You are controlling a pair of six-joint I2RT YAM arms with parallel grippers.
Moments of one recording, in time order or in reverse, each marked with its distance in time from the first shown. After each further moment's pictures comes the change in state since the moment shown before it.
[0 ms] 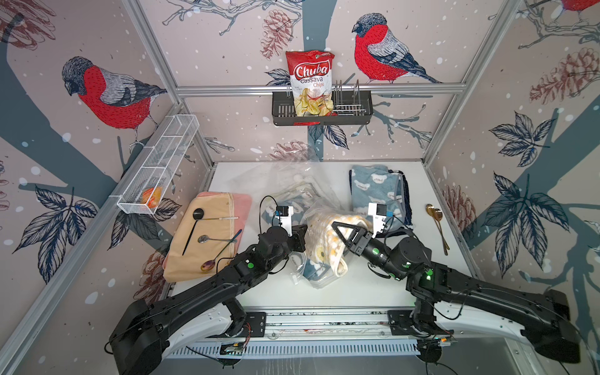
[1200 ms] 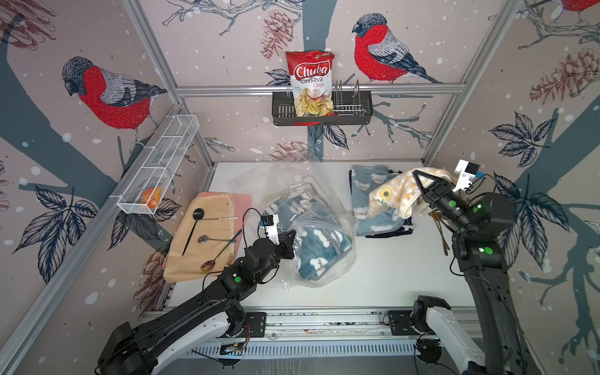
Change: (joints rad) left arm 0.027 -0.224 -0.154 -0.019 -0.060 -0.044; right arm -1.297 -0.042 0.172 -0.211 -0.902 0.018
